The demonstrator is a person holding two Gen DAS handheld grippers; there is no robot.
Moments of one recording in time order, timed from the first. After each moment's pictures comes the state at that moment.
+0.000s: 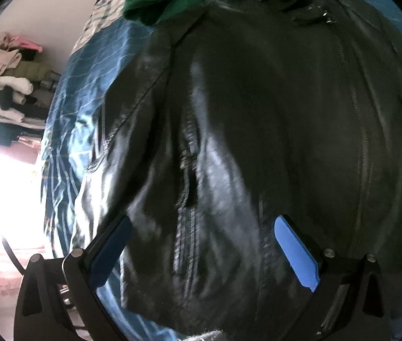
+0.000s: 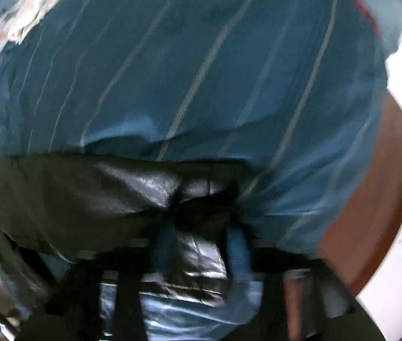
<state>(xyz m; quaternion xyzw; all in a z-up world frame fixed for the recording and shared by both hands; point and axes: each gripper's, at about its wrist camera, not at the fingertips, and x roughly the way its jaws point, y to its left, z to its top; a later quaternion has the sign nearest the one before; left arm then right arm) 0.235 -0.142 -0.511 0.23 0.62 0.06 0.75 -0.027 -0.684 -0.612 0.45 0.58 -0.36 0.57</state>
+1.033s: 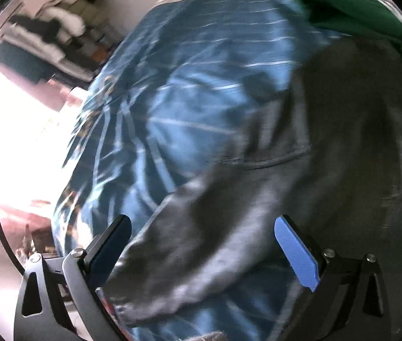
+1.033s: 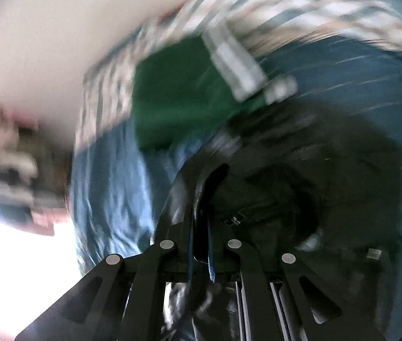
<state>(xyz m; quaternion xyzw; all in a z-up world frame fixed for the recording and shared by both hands) 0.264 0.095 -0.490 0.11 0.60 0.19 0.77 0.434 -0.197 -0.414 0.28 0.56 0.05 0.78</state>
